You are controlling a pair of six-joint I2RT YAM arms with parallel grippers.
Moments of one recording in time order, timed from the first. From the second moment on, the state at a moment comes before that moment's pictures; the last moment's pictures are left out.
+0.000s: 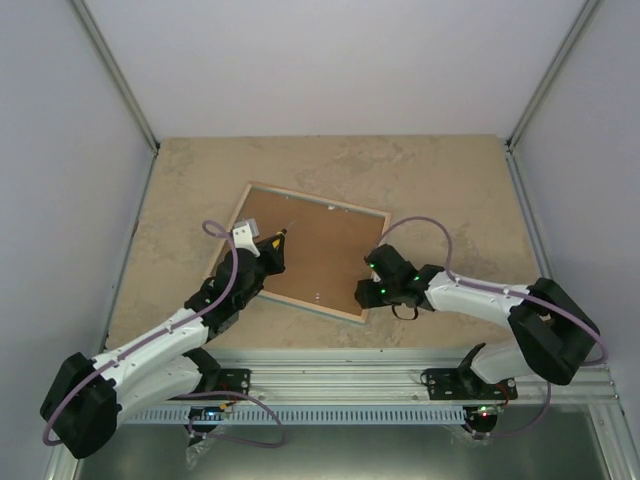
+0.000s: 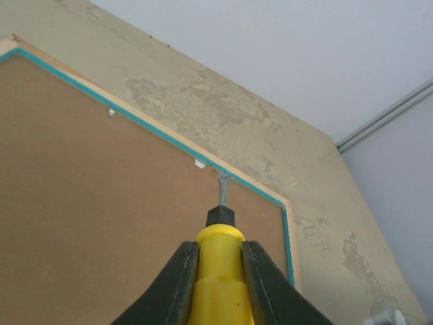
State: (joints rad) left arm -0.67 0.91 0.38 0.25 -0.27 -0.74; right arm 0.78 1.40 0.64 -0.30 -0.05 0.58
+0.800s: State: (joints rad) left arm -0.61 0.94 0.37 0.25 -0.20 -0.76; right arm 0.77 1.53 0.99 -0.35 -0.09 0.30
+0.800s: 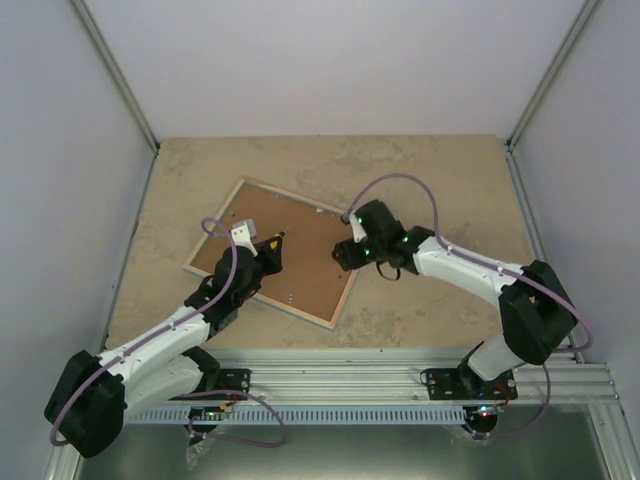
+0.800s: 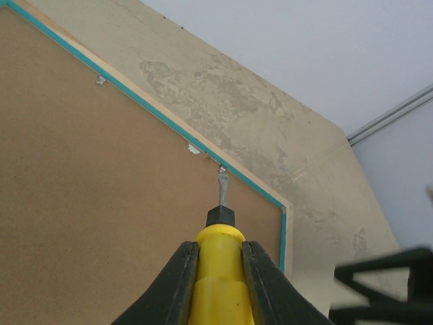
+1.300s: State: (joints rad) left arm -0.61 0.99 0.37 0.26 -0.18 -0.76; right arm 0.49 1.95 1.32 -0.33 -0.20 -0.07
